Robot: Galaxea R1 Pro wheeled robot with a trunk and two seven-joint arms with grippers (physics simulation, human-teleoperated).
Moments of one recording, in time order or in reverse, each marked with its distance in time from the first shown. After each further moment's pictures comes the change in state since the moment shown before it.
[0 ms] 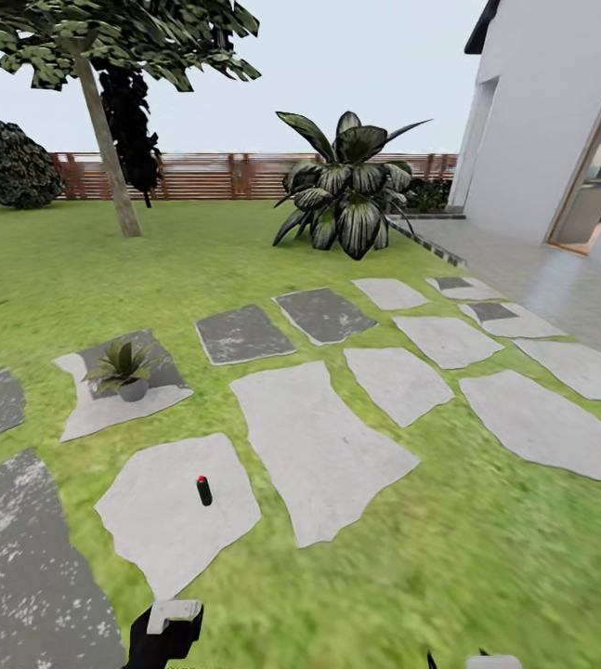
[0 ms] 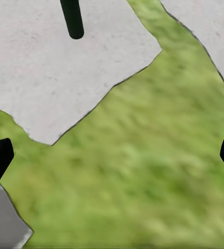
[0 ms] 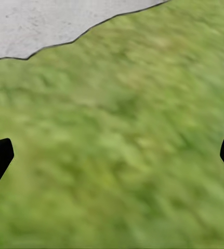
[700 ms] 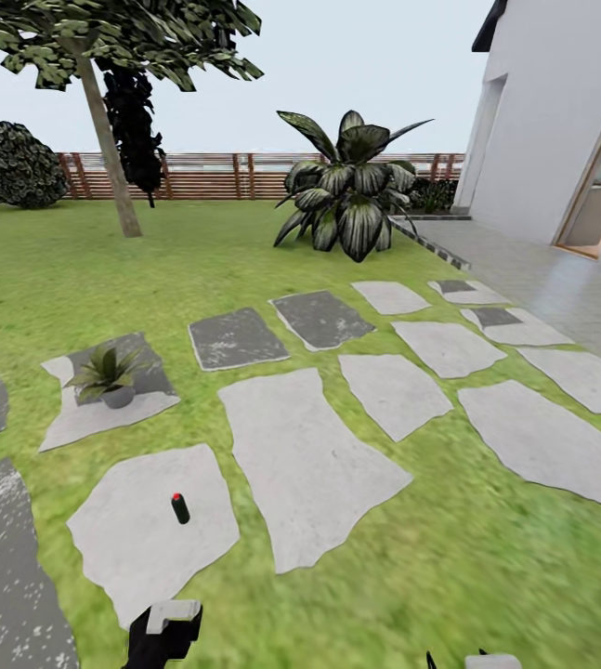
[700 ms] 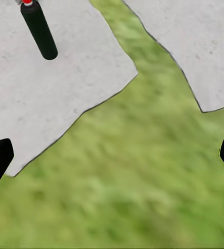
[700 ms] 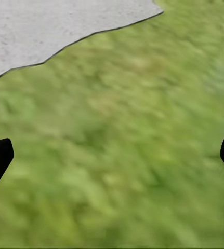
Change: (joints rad) left arm 0.000 0.003 0.000 0.000 0.000 0.000 0.001; right arm 0.000 0.001 0.000 -0.002 0.000 0.000 0.002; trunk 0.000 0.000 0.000
